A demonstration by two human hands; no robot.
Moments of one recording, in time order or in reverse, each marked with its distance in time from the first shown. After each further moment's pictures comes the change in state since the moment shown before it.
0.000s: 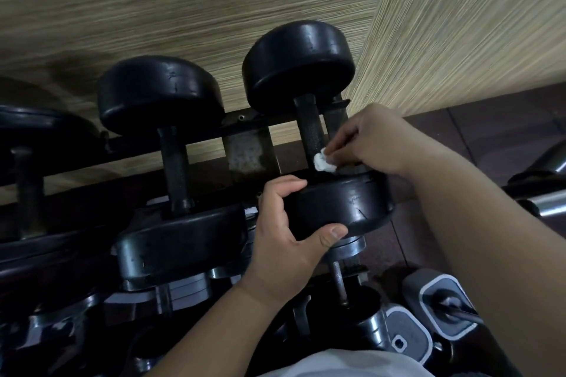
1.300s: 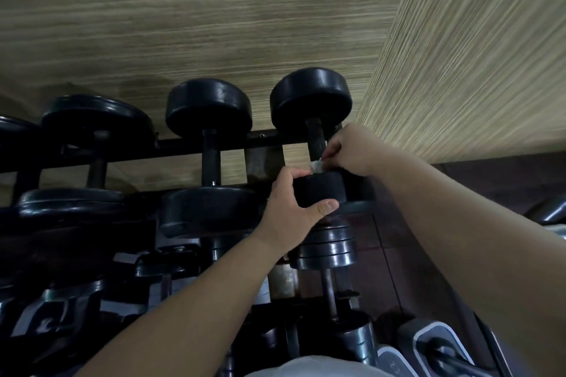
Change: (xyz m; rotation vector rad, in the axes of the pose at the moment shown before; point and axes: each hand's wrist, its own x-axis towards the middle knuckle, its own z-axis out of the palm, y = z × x) left_hand 0.001 0.002 -0.005 0.119 -0.036 -0.112; right_hand -0.022 -0.026 0.007 -0.365 0.035 -0.146
